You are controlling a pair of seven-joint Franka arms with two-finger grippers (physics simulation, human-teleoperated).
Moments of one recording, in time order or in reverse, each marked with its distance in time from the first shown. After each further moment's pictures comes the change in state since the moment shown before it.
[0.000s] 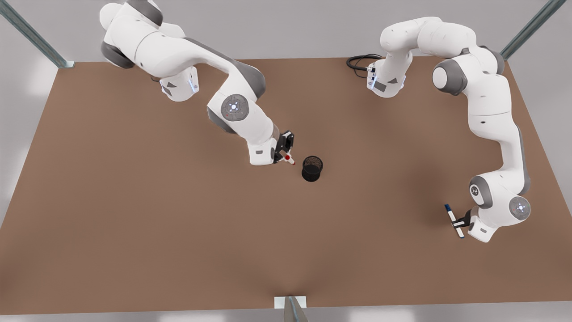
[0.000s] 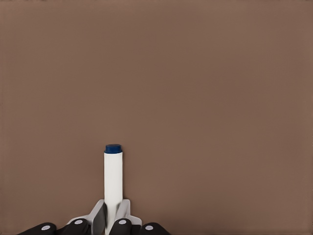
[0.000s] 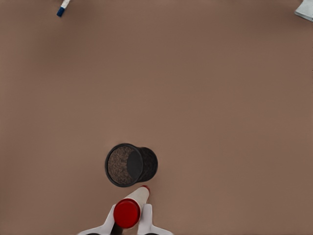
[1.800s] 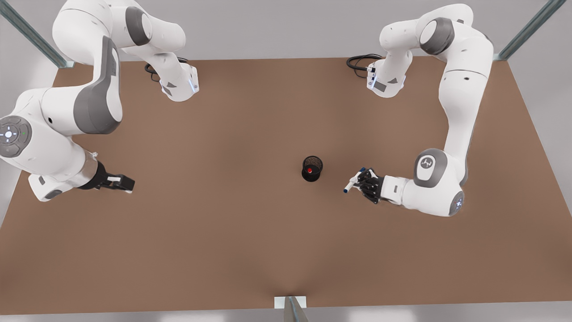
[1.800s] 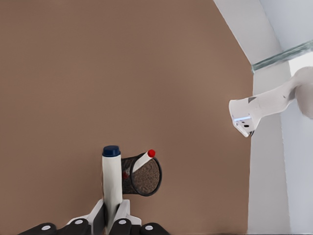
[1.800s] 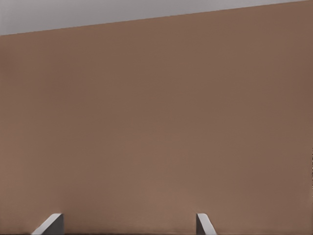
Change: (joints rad) left arm -0.095 -0.255 -0.468 -0.096 -0.518 -0.530 0.857; right arm 0.005 -0.152 -0.884 0.390 0.198 -0.680 0.007
